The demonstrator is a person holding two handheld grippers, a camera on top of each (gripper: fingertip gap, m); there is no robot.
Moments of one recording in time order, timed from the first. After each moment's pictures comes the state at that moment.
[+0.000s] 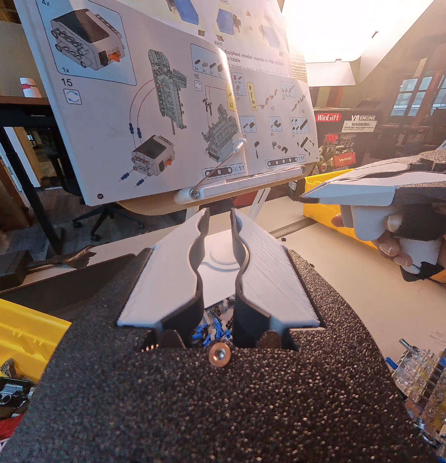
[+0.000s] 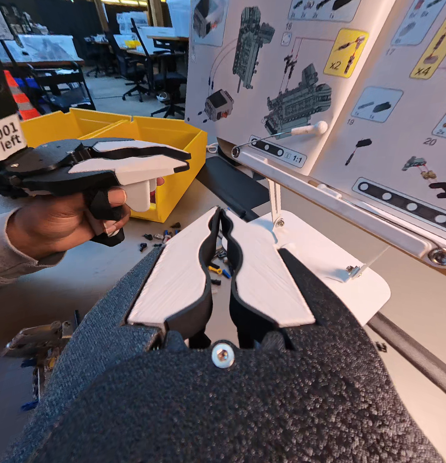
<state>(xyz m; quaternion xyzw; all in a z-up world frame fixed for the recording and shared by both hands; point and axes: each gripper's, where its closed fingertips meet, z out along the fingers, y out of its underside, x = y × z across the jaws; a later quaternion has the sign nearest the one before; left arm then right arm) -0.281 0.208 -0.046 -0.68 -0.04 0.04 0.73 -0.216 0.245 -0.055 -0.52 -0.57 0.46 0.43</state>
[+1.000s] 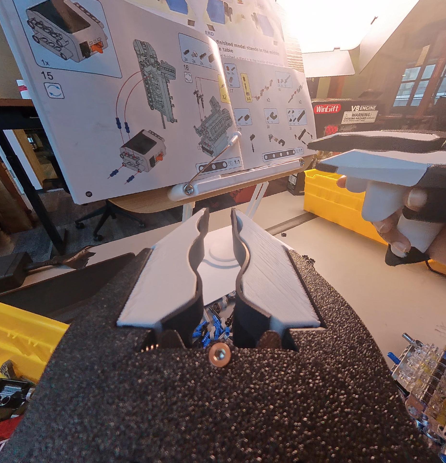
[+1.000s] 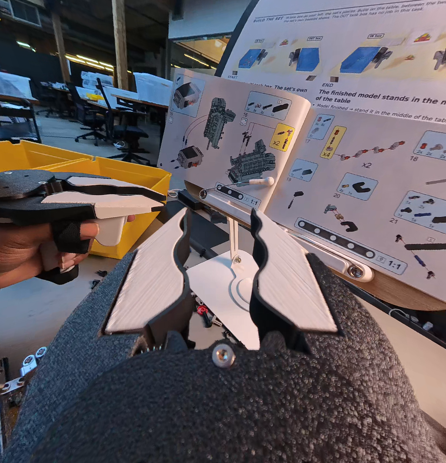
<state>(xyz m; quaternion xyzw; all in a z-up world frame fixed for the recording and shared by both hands) -0.276 0.211 -0.051 -0.69 -0.03 0.05 0.72 -0.206 0.262 -0.019 -0.47 -0.51 0.43 0.58</state>
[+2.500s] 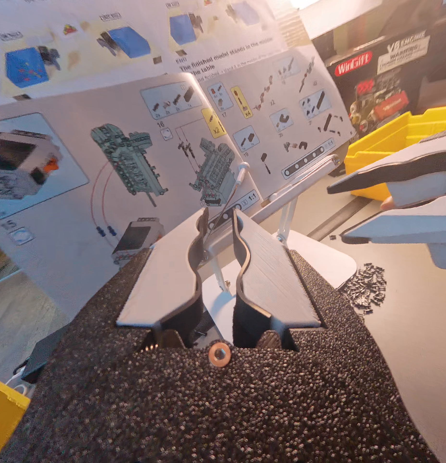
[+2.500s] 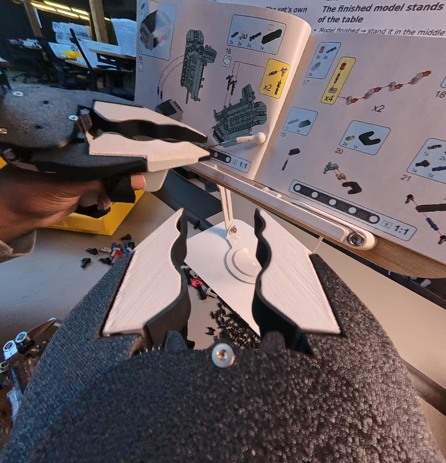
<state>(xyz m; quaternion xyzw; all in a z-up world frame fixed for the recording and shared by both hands) -0.289 0.275 -0.024 -0.71 0.07 0.18 0.68 -0.214 0.298 -0.042 -0.53 -0.52 0.40 0.53</state>
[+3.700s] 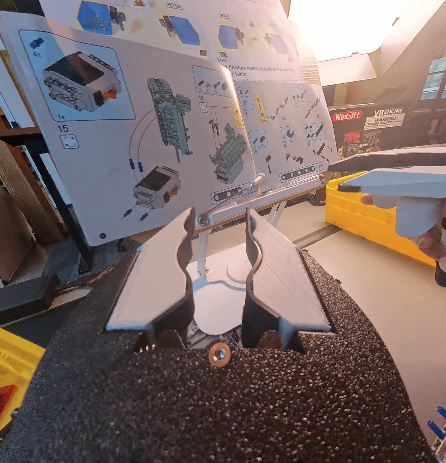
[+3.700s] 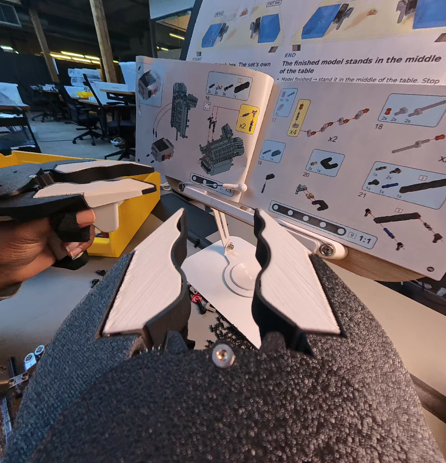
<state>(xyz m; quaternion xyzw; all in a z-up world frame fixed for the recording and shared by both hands) -0.289 0.228 -0.030 -0.68 -0.03 0.09 0.73 -0.199 0.294 -0.019 -0.52 -0.49 0.44 0.54</state>
